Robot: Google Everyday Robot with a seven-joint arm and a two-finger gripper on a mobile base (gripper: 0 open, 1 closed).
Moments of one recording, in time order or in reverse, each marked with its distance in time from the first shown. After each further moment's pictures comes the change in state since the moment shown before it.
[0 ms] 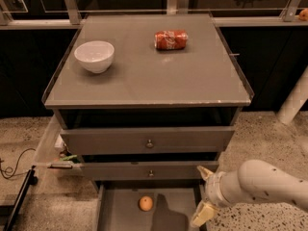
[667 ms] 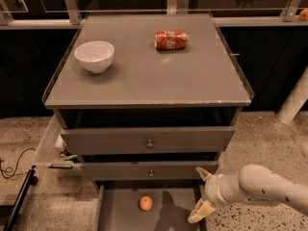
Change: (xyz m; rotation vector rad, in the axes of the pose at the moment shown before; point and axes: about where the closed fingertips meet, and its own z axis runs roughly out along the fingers) arm 0.029 -0.021 0.050 0.000 -0.113 0.033
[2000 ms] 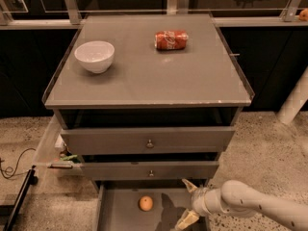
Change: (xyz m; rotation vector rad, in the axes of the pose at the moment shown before) arm 0.044 0.014 0.113 -0.046 -0.099 -0.015
